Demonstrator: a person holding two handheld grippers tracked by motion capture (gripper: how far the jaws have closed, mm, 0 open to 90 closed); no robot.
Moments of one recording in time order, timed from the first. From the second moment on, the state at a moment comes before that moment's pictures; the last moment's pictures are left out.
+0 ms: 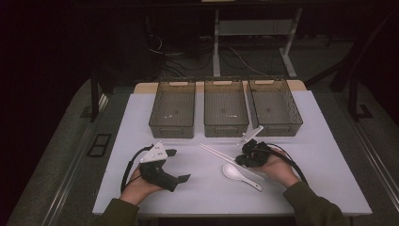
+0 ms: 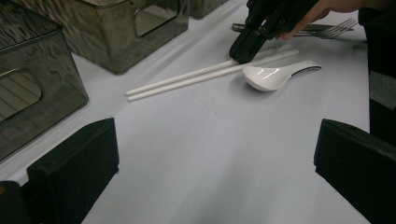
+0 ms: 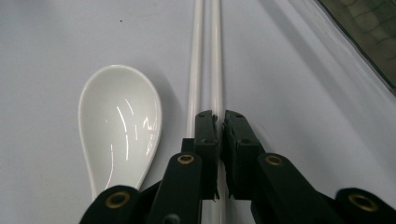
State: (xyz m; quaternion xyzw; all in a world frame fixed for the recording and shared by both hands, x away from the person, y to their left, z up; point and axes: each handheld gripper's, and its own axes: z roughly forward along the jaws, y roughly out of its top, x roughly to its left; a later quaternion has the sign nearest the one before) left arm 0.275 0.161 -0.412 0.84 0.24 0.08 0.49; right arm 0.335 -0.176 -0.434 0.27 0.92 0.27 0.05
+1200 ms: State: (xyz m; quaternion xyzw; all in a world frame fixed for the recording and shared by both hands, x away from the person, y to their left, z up) left arm 0.274 0.163 -0.412 0.83 0.24 0.08 0.49; right arm 0.336 -0.190 -0.399 0.29 0.90 0.32 0.04
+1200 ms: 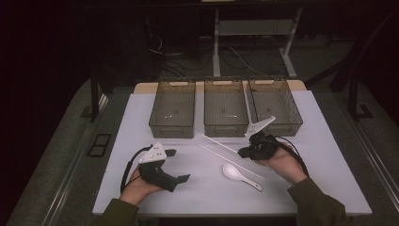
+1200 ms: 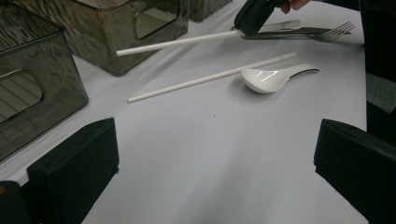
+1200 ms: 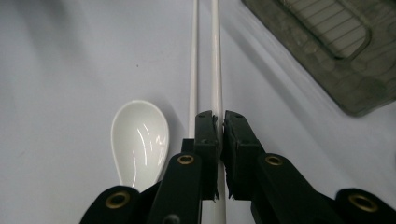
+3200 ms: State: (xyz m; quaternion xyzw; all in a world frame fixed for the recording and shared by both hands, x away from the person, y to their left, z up) left arm 0.274 0.162 -0.411 0.83 0.24 0.09 0.50; right arm 0.419 -0.088 -0.333 0.35 0.87 0.34 0.07
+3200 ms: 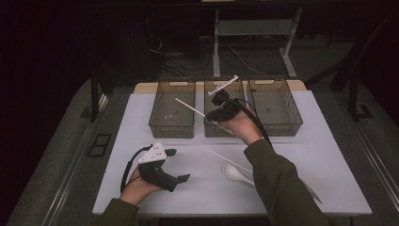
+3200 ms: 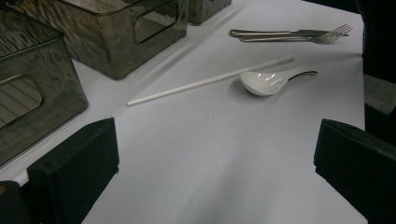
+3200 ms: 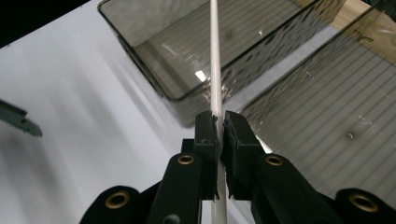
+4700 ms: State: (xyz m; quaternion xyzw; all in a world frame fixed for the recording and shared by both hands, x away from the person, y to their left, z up) left arm 0.274 0.163 -0.409 0.83 0.24 0.08 0.51; right arm 0.490 0.011 -0.358 0.39 0.87 0.30 0.06
